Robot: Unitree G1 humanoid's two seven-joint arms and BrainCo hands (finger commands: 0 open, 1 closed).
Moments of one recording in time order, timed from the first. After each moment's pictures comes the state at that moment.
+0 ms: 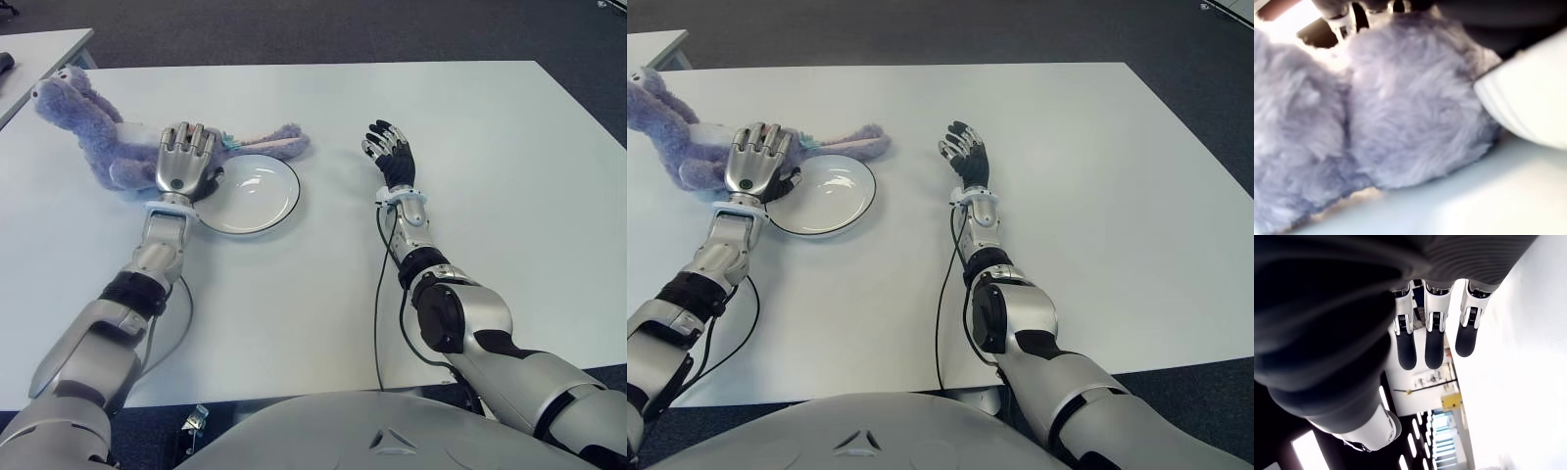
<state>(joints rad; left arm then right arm) -0.41 0.64 -0.48 0.53 1.11 0.29 0.39 -0.76 0.07 -0.34 1.22 0.06 -0.55 0.05</state>
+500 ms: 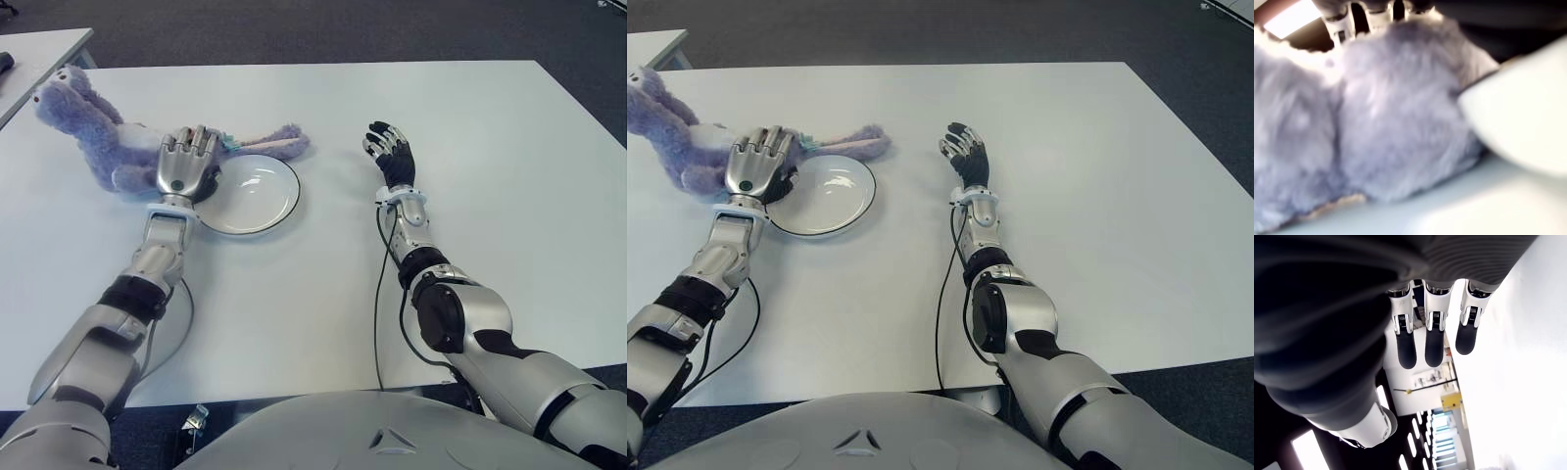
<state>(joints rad) -0.39 0.64 -0.45 0.49 1.08 0.28 0.41 -0.76 0.07 -0.33 1.22 0.06 -0.55 0.05</state>
